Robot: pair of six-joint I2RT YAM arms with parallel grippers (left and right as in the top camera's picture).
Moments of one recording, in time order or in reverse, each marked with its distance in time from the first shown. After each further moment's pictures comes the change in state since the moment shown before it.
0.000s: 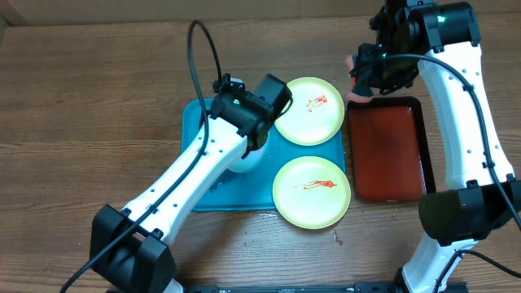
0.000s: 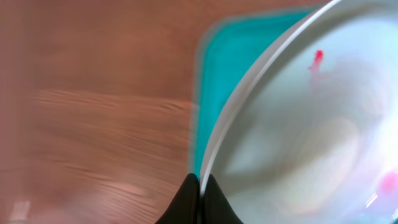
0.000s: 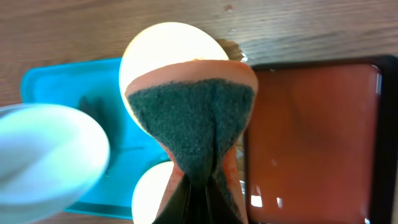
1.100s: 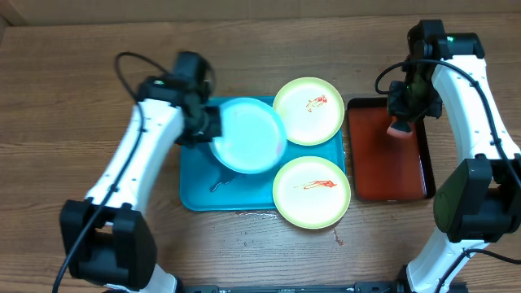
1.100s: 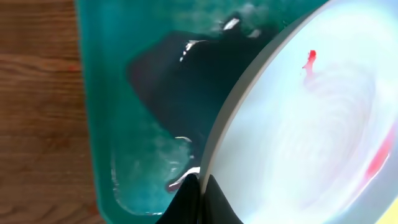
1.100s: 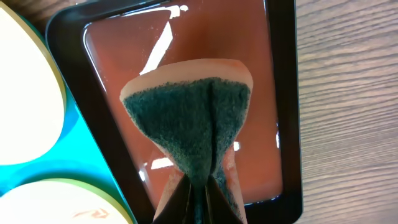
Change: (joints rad) left arm 0.425 0.000 -0.081 0.143 0.777 0.259; right arm -0.169 0.000 -0.385 0.120 0.198 -0.056
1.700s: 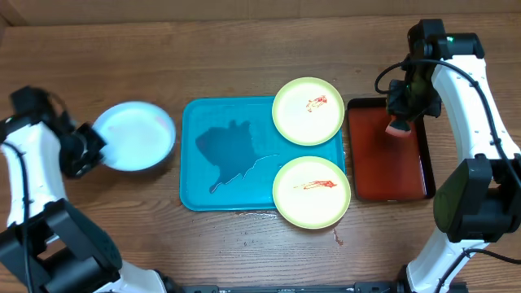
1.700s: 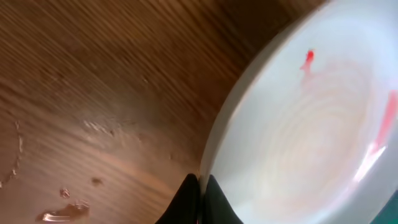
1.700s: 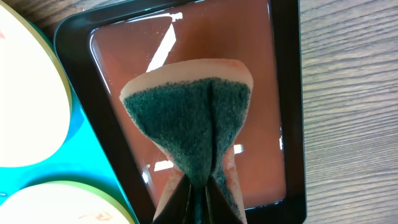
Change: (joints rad) left arm 0.698 0.000 -0.069 0.028 0.014 0.033; right arm 0.000 0.000 0.000 0.010 -0.008 0.000
